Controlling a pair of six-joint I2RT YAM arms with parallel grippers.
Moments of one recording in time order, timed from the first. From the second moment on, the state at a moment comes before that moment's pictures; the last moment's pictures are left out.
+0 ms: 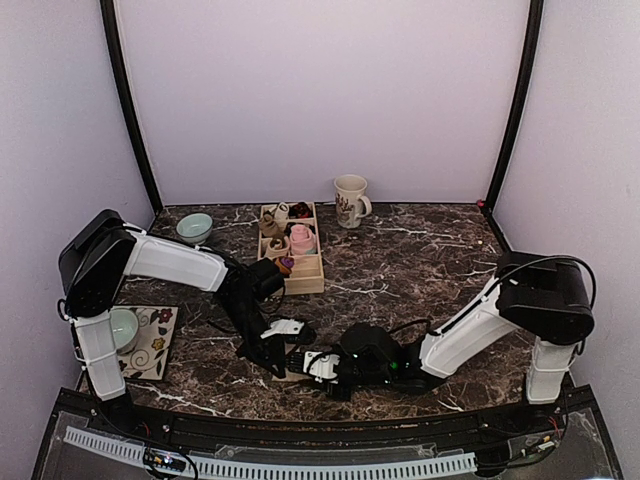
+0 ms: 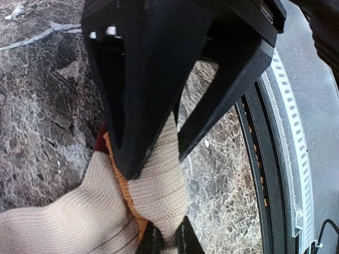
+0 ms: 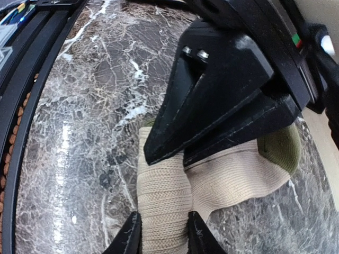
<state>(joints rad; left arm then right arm) -0.79 1.90 1.12 -0.77 0.74 0.90 1.27 1.91 0.73 0.61 -0.07 -0.34</state>
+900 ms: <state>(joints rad) -0.70 1.52 0.81 -0.49 0.26 0.69 1.25 1.87 0.76 0.46 -0.14 0.09</state>
